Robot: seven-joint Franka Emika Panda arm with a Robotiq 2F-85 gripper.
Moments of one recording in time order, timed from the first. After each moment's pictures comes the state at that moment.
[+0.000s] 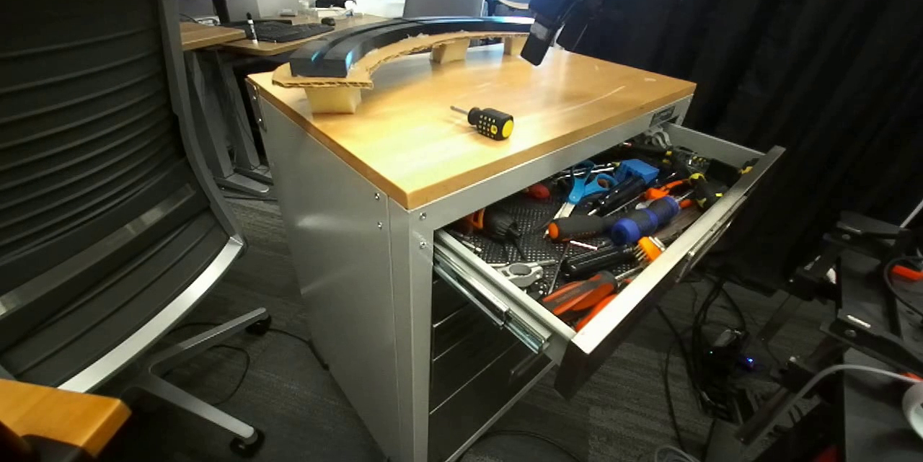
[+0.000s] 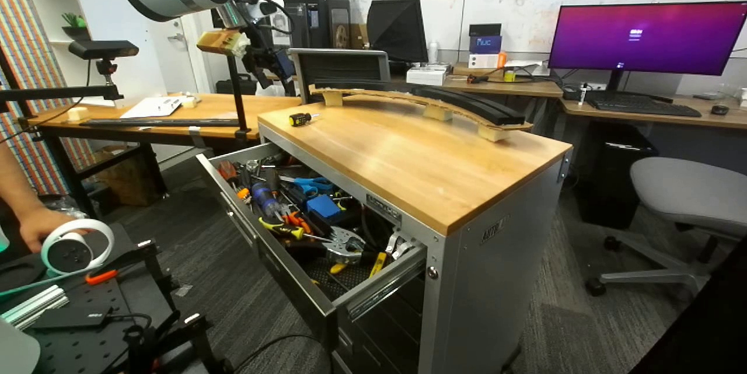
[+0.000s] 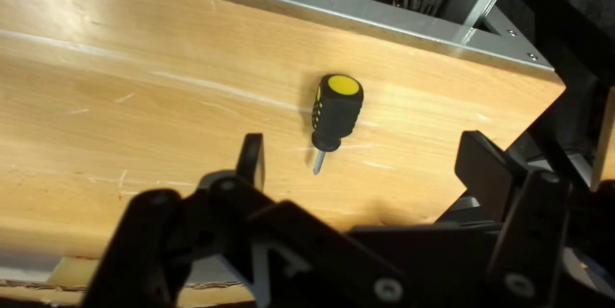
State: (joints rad) arm 0.20 0.07 0.20 -2.26 -0.27 2.66 0.44
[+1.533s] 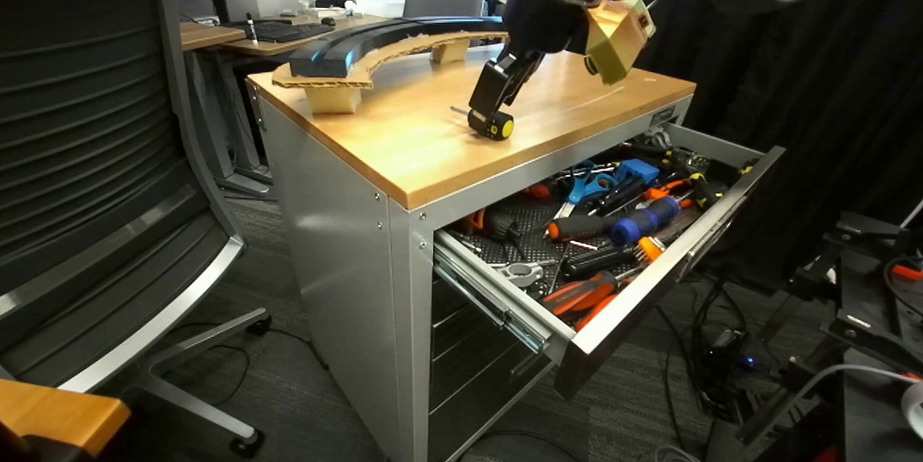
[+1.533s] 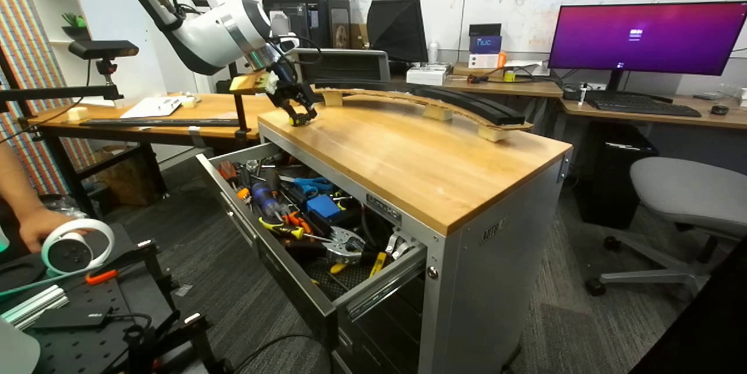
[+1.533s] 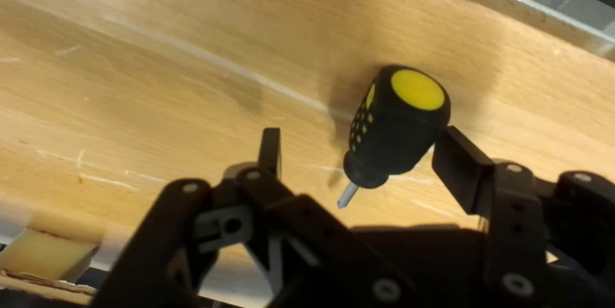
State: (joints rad) arm 0.26 0.37 0.11 -2.06 -0.81 2.73 0.79
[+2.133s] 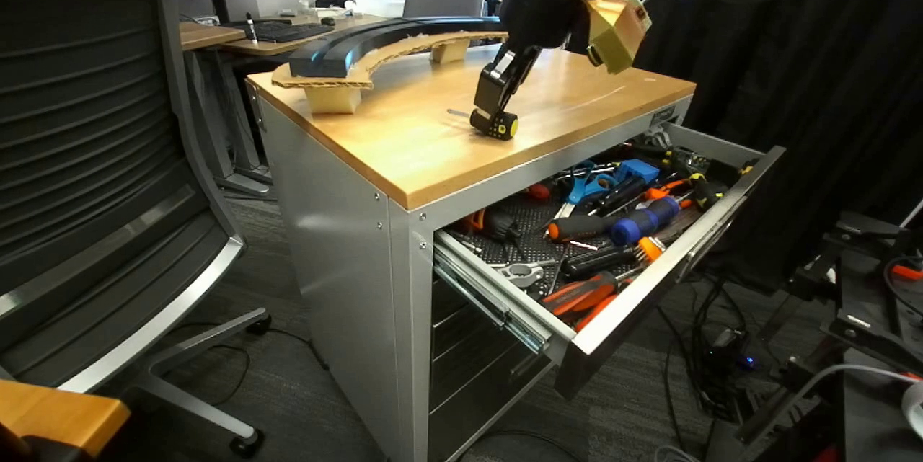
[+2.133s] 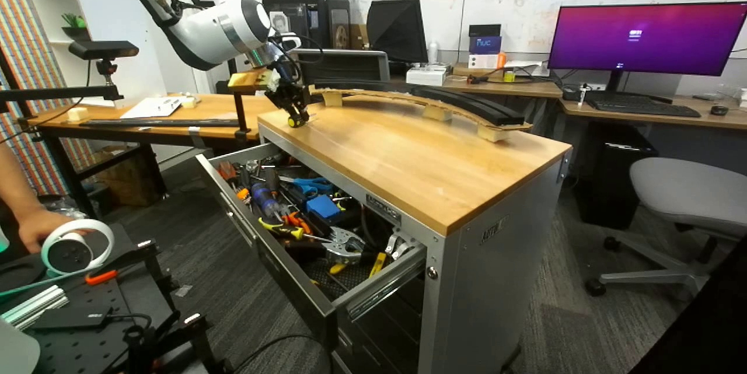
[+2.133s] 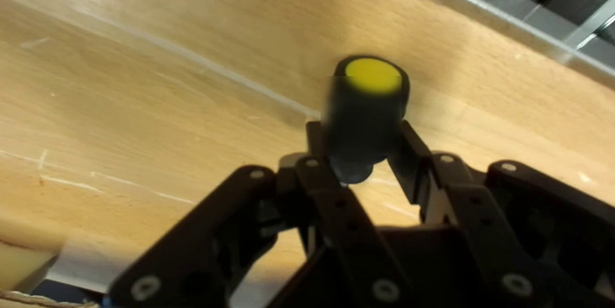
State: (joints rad) arm 0.21 0.37 0.17 -2.06 -0.66 2.72 0.60
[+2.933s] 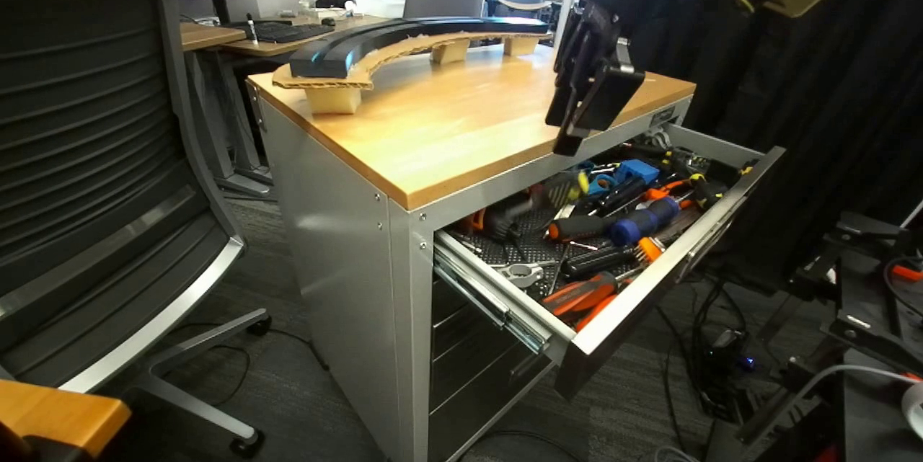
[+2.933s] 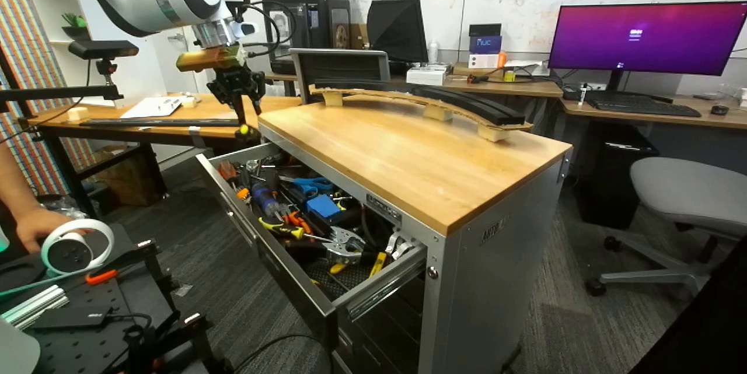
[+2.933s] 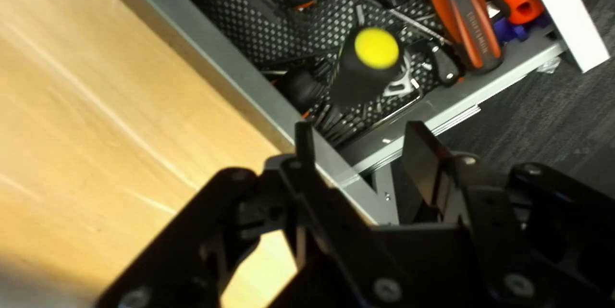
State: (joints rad) arm 0.19 0.15 0.35 -2.24 -0.37 2.53 0.05
